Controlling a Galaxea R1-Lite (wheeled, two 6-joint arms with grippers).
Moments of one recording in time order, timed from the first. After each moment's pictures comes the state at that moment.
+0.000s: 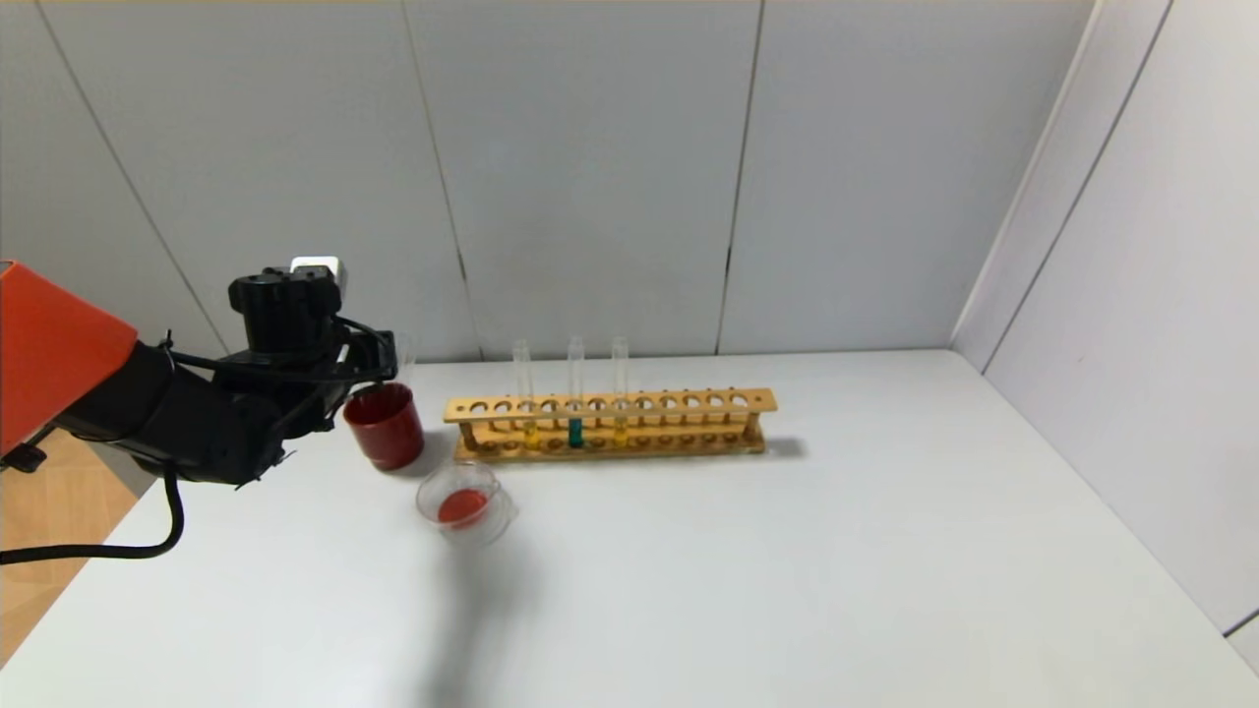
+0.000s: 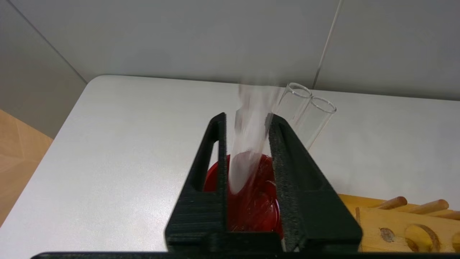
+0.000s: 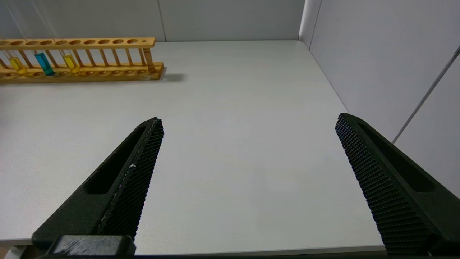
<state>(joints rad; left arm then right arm) -0.09 2.04 -0.99 -0.82 0.29 -0.04 0.00 0.00 0.00 -0.01 0.00 0.01</state>
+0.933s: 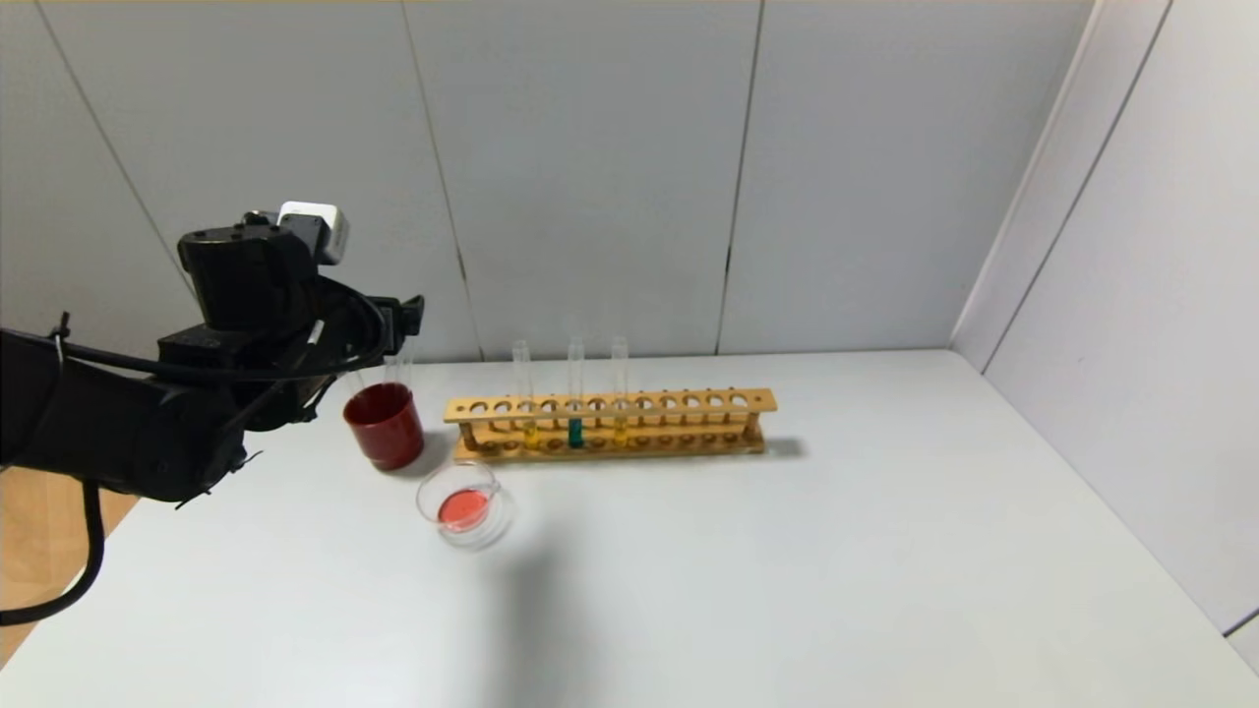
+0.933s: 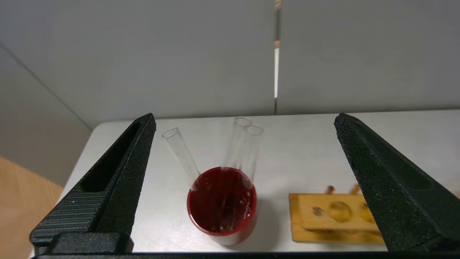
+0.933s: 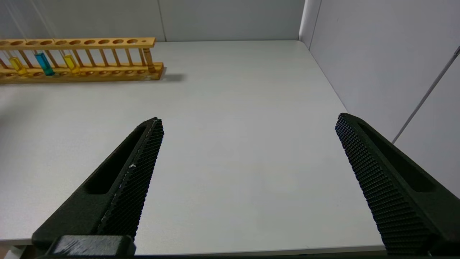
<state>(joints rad) -0.21 1.81 -0.90 -0.82 0.29 0.08 0.00 0.00 0.00 -0.01 0.00 0.01</state>
